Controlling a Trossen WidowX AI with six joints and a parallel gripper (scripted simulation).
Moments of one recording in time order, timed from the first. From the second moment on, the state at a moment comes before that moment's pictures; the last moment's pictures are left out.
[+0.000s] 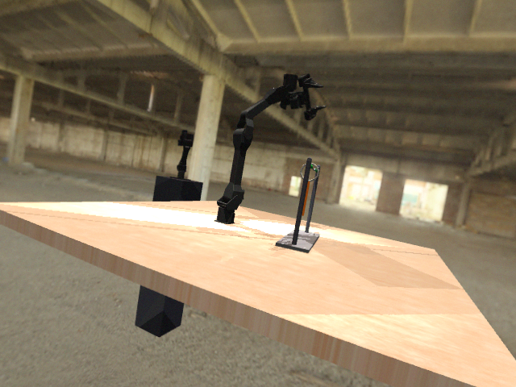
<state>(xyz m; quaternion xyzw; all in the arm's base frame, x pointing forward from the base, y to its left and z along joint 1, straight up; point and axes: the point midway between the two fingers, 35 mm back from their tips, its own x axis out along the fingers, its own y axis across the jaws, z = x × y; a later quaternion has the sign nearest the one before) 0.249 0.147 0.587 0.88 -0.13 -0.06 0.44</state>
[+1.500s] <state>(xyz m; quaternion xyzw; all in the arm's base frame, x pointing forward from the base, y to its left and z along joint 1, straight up) 0.449 -0.007 0.458 0.65 -0.12 -0.12 0.74</state>
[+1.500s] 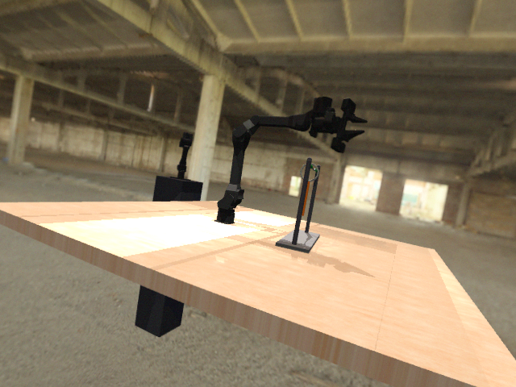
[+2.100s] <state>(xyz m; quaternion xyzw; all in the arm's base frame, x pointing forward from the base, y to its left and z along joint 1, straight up) 0.447 -0.145 0.377 0.52 -0.10 -0.15 0.84</state>
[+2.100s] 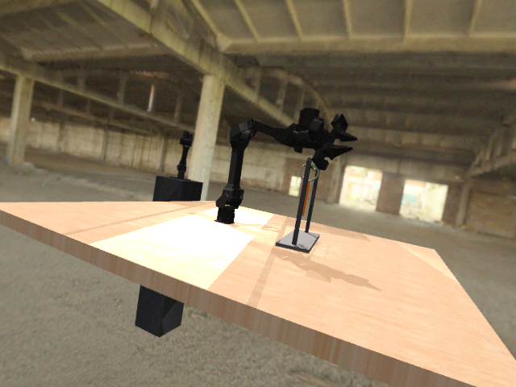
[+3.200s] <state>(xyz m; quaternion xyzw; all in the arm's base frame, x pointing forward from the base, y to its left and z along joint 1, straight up) 0.346 -0.239 0.224 0.22 0.00 -0.09 0.97</state>
